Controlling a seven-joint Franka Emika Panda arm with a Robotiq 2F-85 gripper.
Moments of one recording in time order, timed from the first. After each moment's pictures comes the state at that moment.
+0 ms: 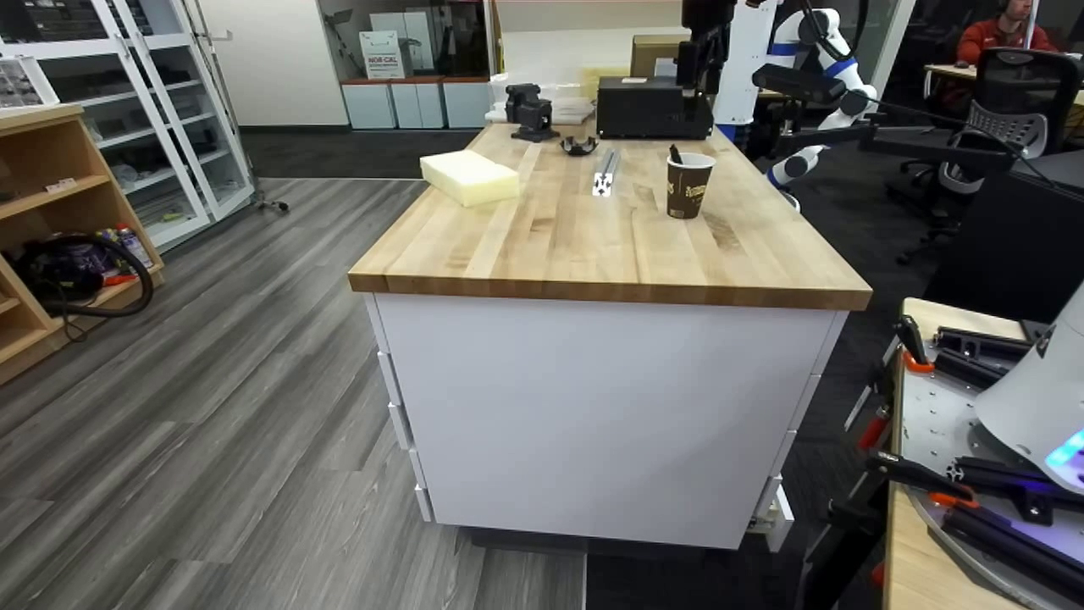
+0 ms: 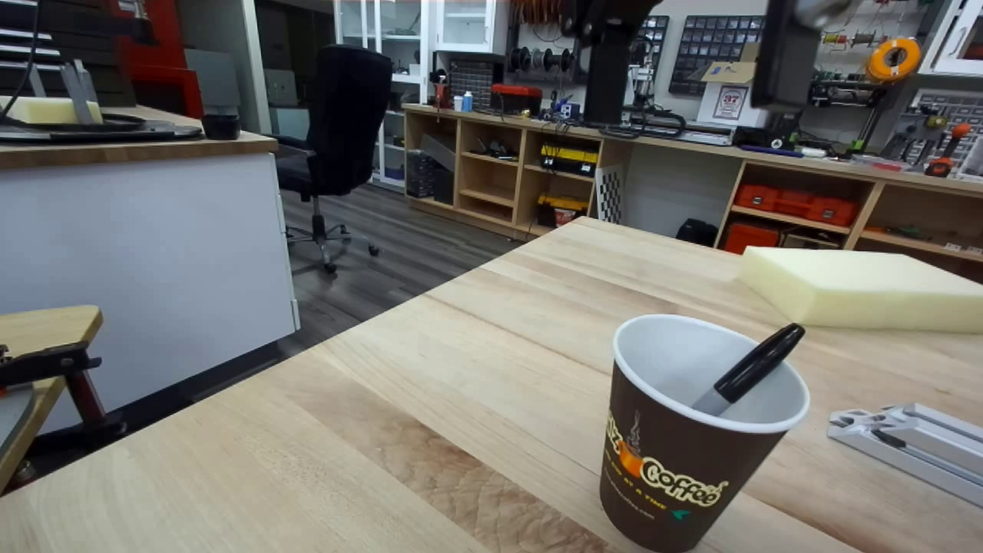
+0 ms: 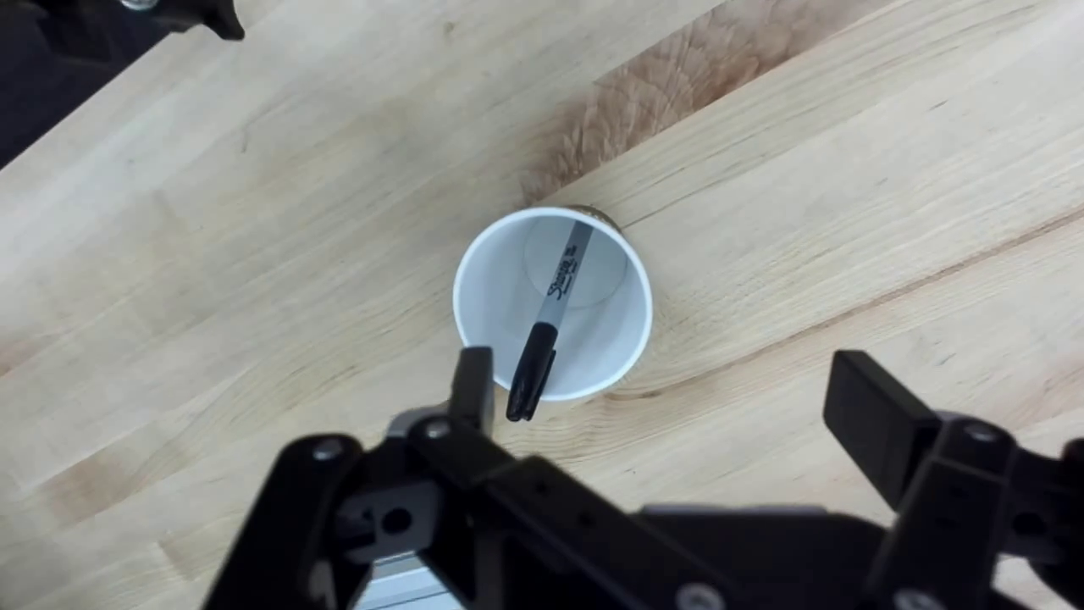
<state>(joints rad) -0.17 0.04 -0.16 -1.98 -0.19 2.05 -0.19</state>
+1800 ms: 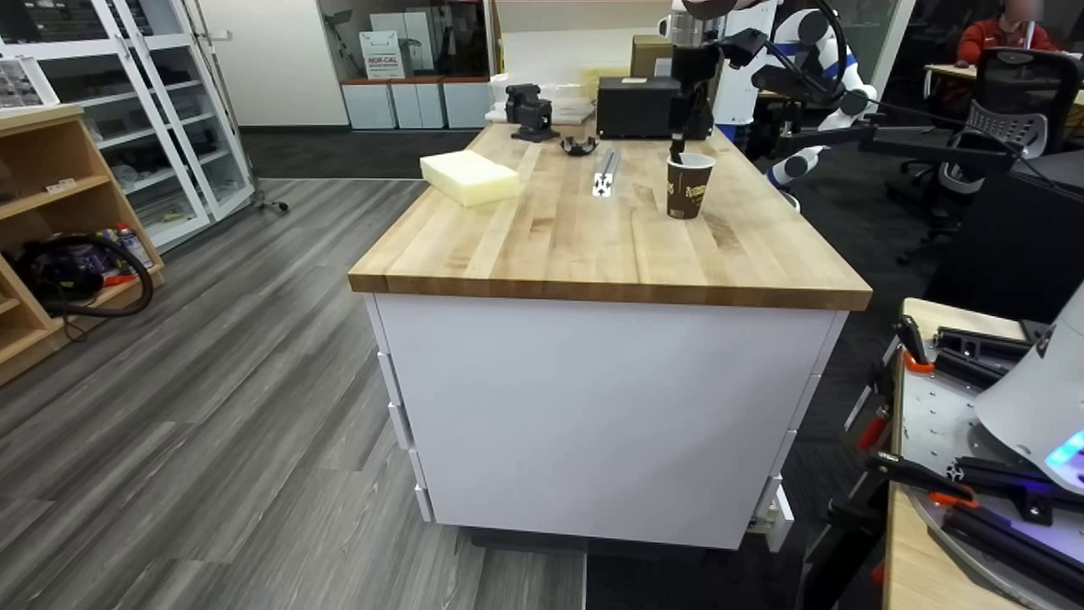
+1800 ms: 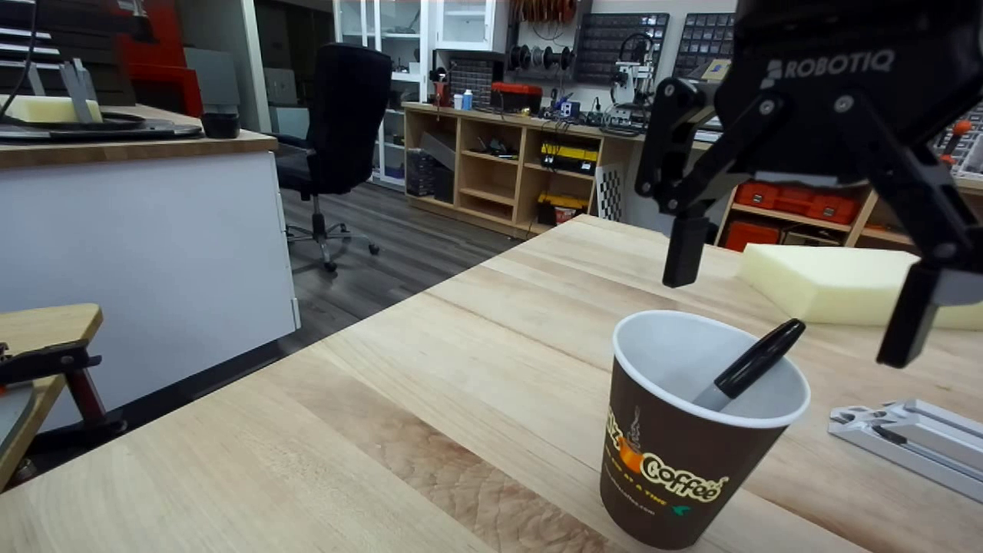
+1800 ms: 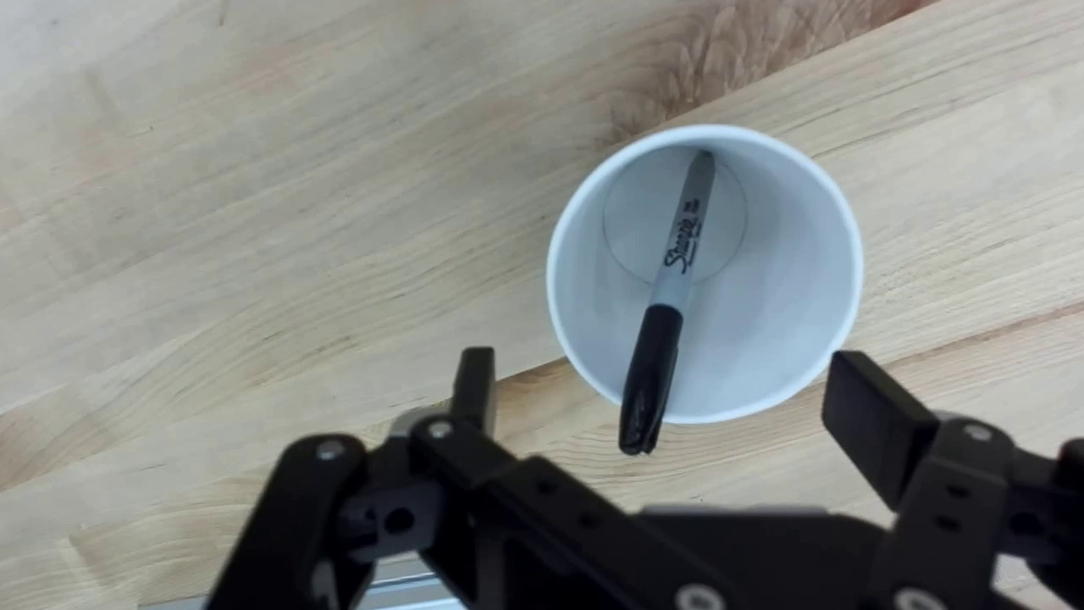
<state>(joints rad) -0.23 0.25 -0.19 -1.93 -0.10 2.24 -0.42</state>
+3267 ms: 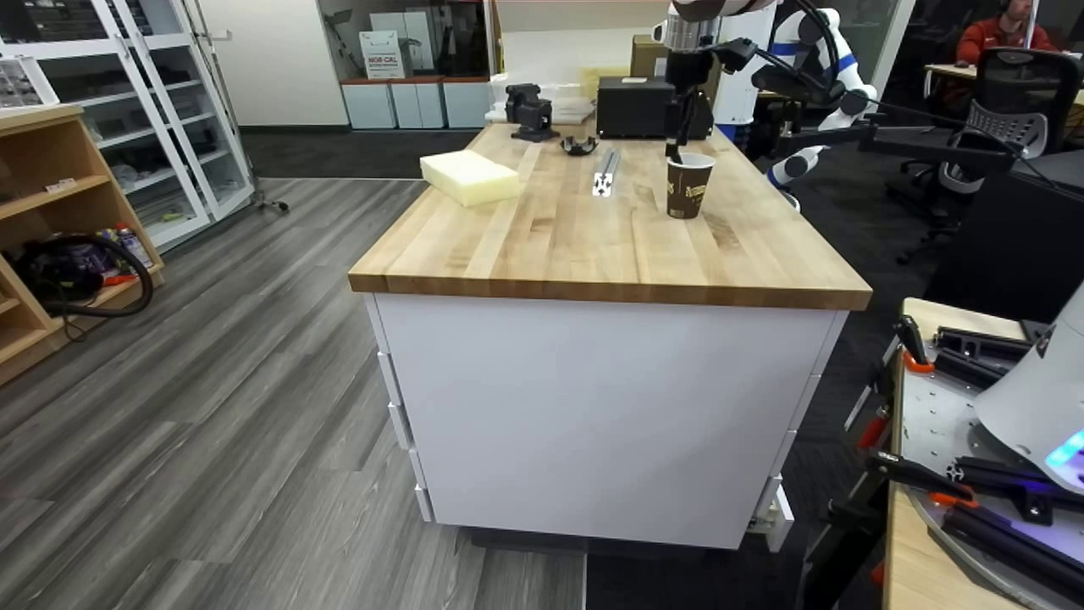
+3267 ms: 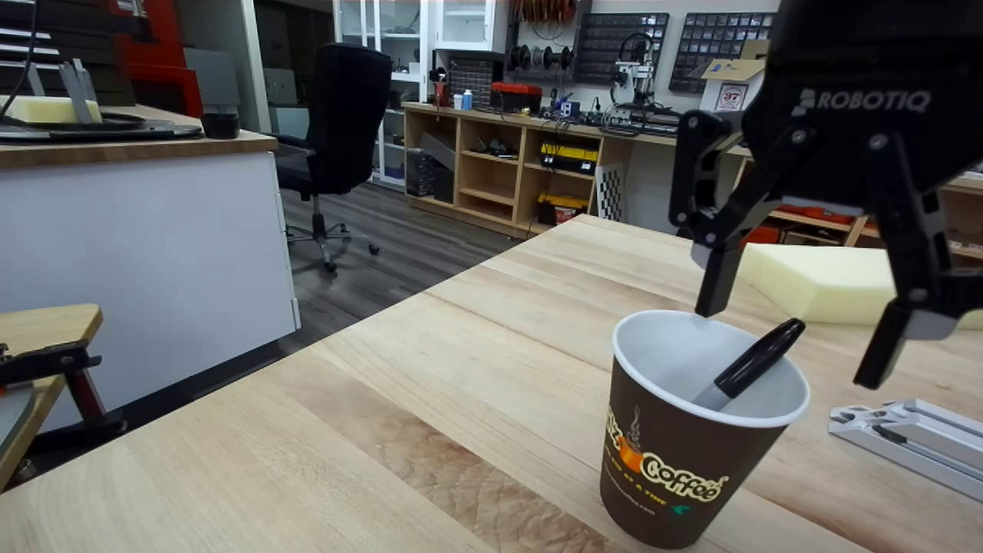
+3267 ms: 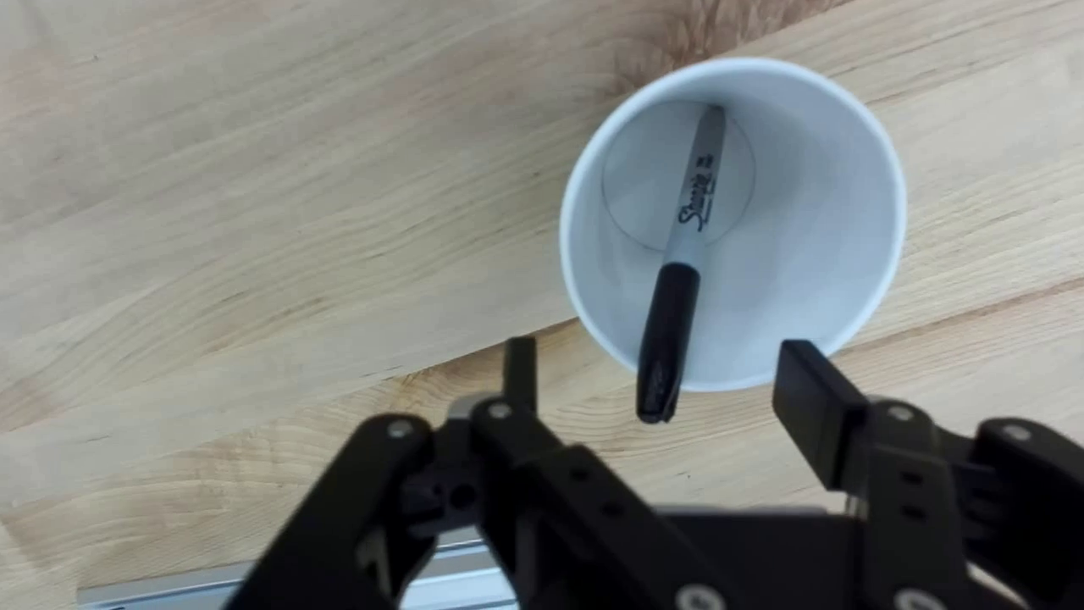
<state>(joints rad) -0.26 0.31 -0.18 -1.87 -0.01 2.25 -0.53</state>
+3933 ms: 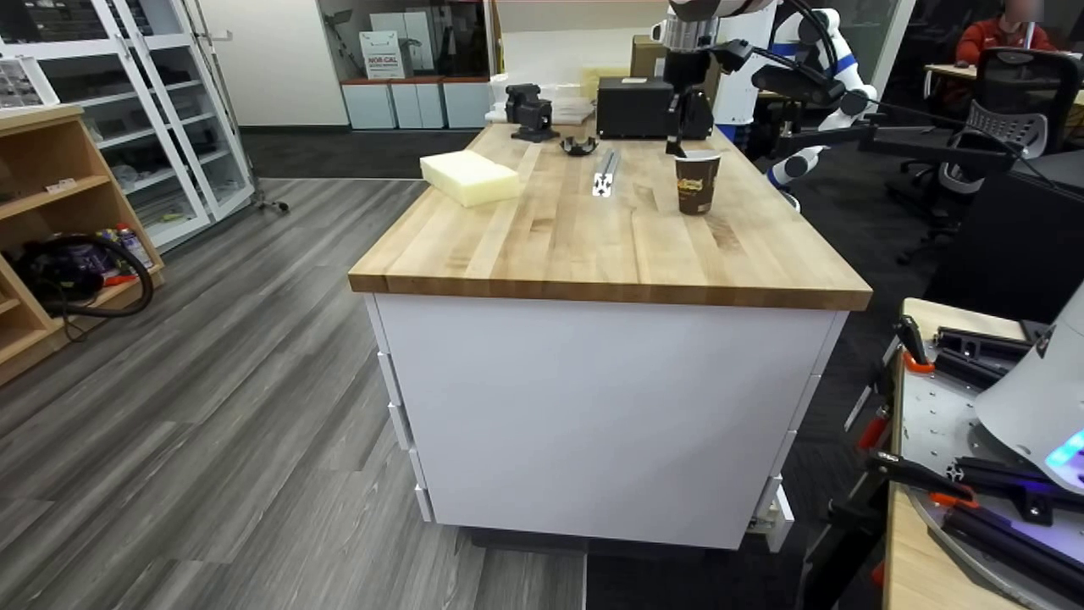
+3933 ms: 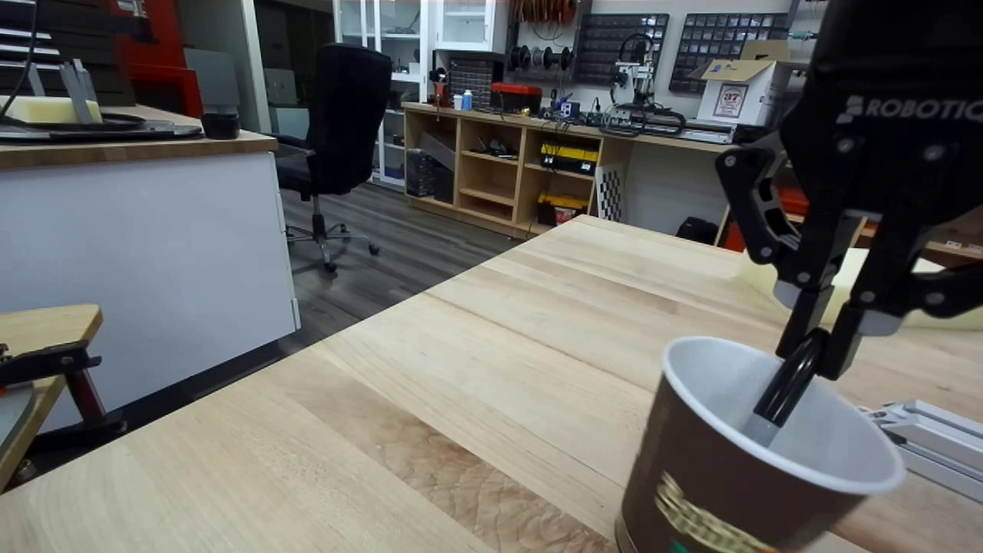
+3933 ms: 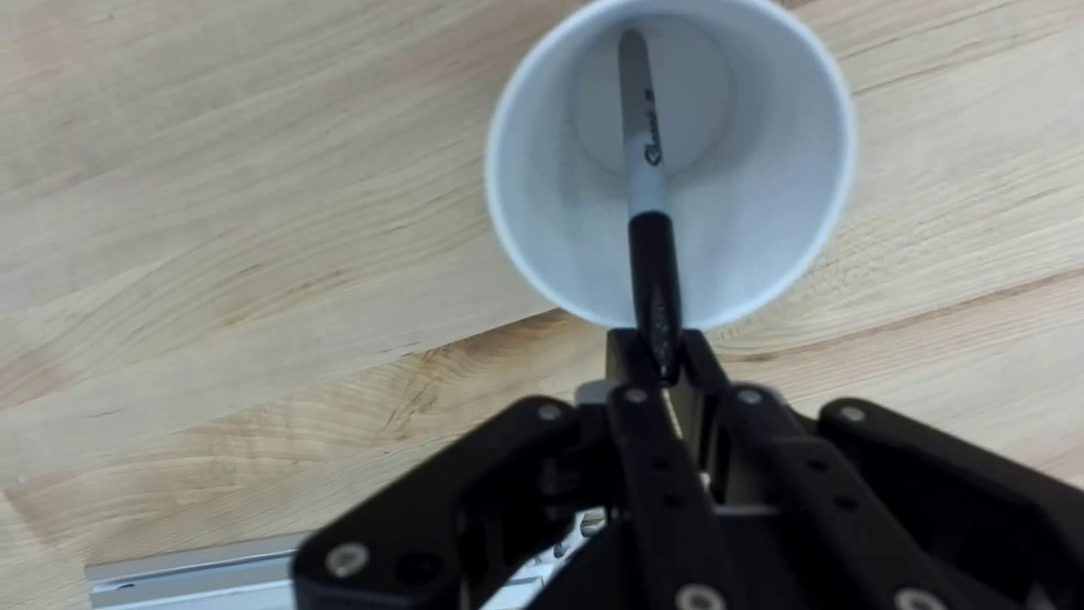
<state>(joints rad) -0.29 0.34 -0.17 -1.82 0.01 2.25 -0.57</state>
